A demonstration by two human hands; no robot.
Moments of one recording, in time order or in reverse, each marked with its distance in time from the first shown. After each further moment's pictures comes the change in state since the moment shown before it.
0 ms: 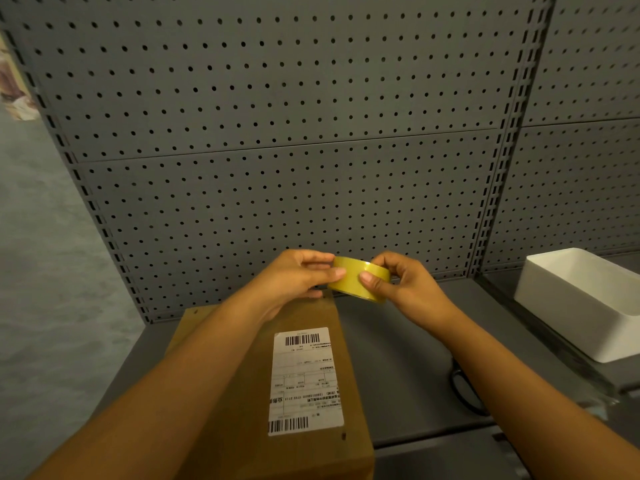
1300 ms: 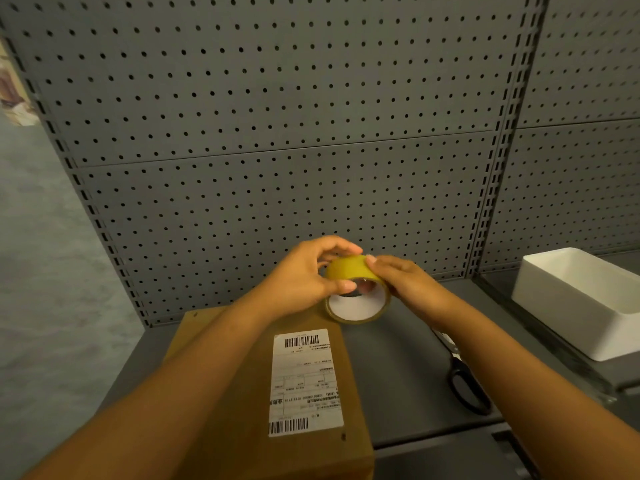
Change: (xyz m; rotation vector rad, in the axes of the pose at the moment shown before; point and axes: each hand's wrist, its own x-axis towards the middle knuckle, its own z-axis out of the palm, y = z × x) left_hand -0.007 0.010 0.007 0.311 -0.084 0.449; right_hand 0.006 -0.005 -0.010 0.147 -0.160 0.198
